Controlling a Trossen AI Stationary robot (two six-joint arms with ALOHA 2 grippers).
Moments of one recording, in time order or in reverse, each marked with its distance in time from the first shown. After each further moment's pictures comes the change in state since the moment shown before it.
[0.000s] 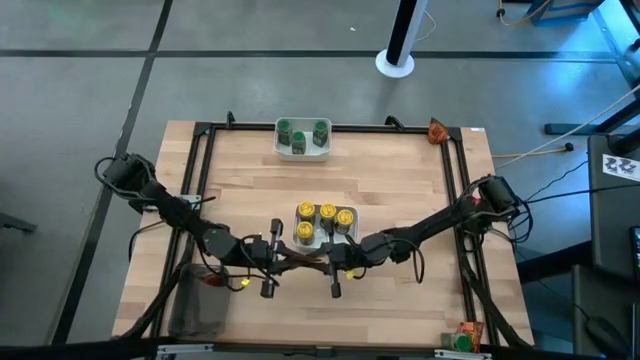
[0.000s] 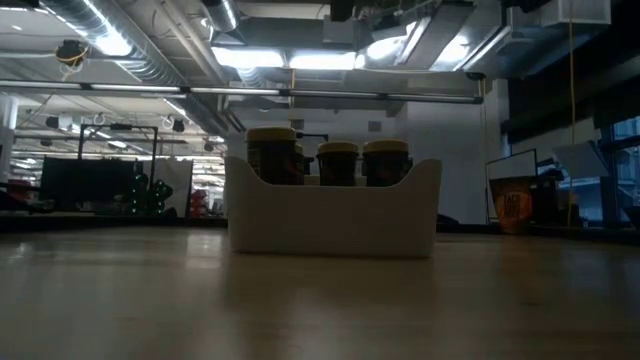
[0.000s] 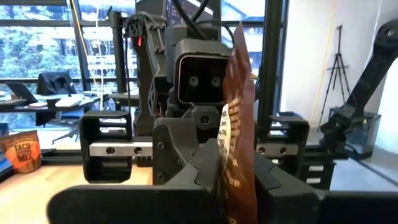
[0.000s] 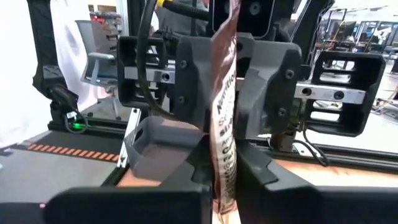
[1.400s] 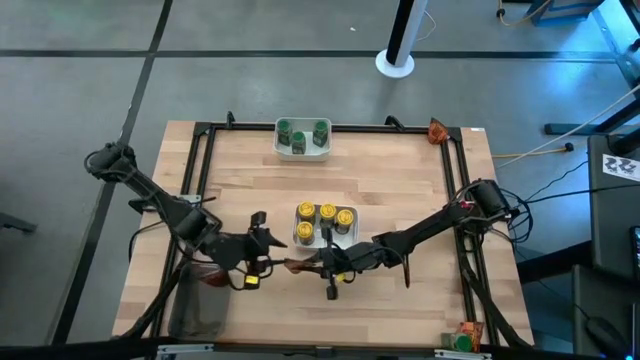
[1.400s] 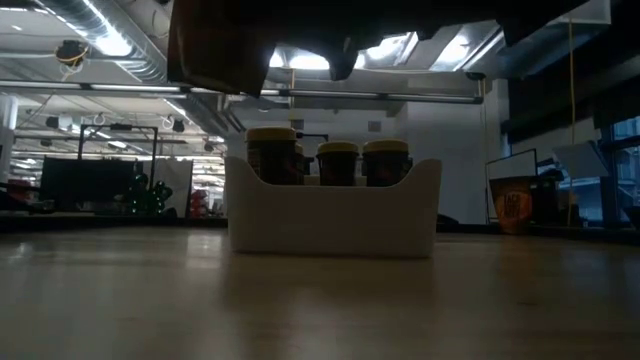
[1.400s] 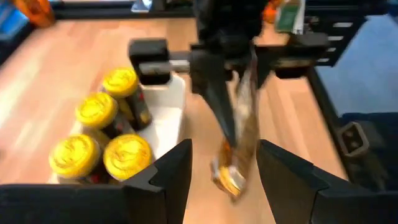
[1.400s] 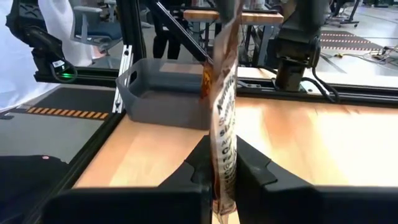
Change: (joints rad) left arm -0.028 -0.228 0.336 -1.346 0.006 -0.401; right arm 0.000 0.080 0.000 -0.135 0.021 0.095
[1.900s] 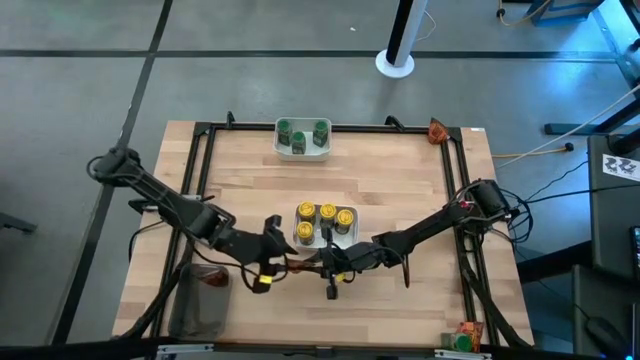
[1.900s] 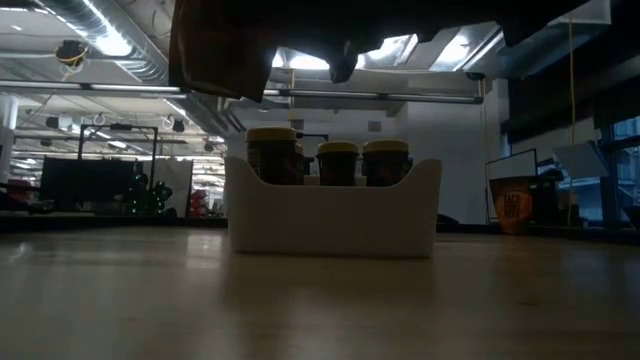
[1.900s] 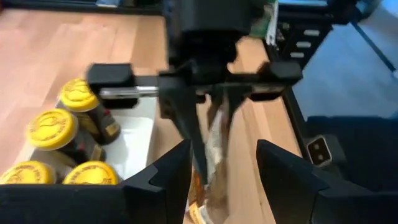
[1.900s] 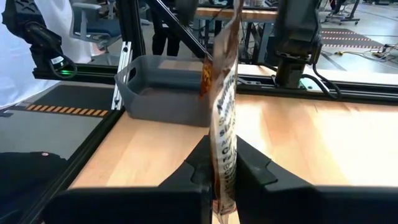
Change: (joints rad) left arm 0.094 0.097 0.107 0.015 0.199 0.008; right arm -0.006 0.000 0.000 -0.009 -0.001 0.001
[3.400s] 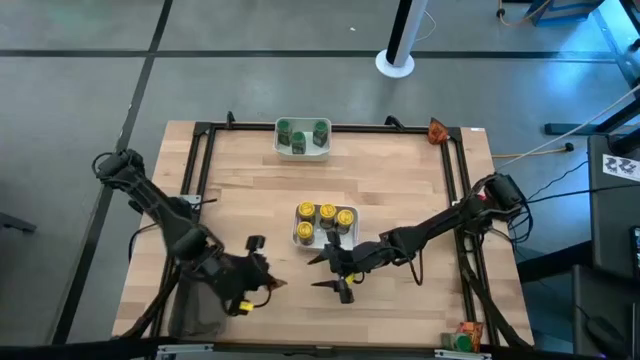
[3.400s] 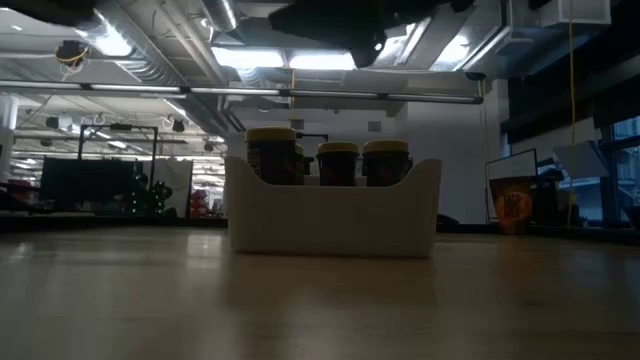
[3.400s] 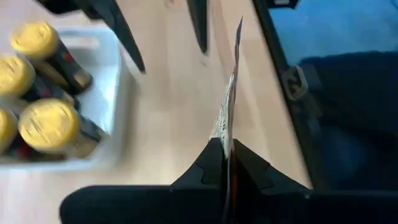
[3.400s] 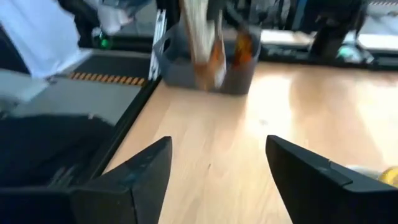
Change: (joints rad) left arm -0.206 0.049 0.082 -0.261 -0.065 -0.122; right arm 0.025 -0.133 0.001 -0.275 -0.121 0.068
